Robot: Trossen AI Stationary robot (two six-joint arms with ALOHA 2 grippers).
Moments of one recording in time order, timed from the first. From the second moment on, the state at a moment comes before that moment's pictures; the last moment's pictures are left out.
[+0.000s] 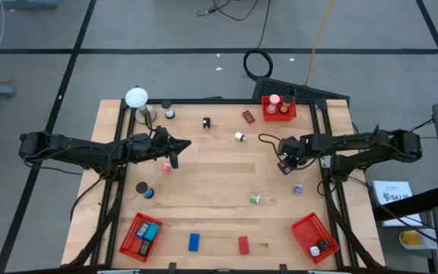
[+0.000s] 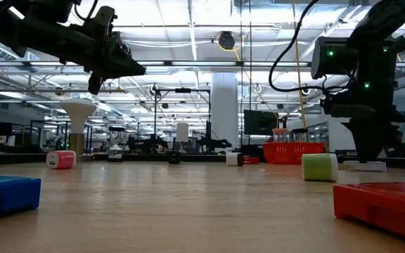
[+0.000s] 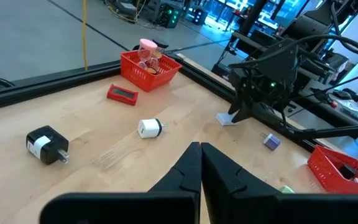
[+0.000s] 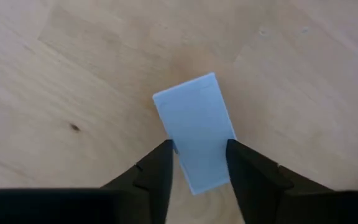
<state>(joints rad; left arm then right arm) 0.08 0.97 0.35 0.44 -0.25 -0.46 -0.21 1.20 0.53 -0.78 0.09 0.78</state>
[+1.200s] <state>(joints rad) 0.16 0.97 0.35 0.36 -0.18 -0.56 -0.16 1.38 0.73 -0.84 0.10 1.10</state>
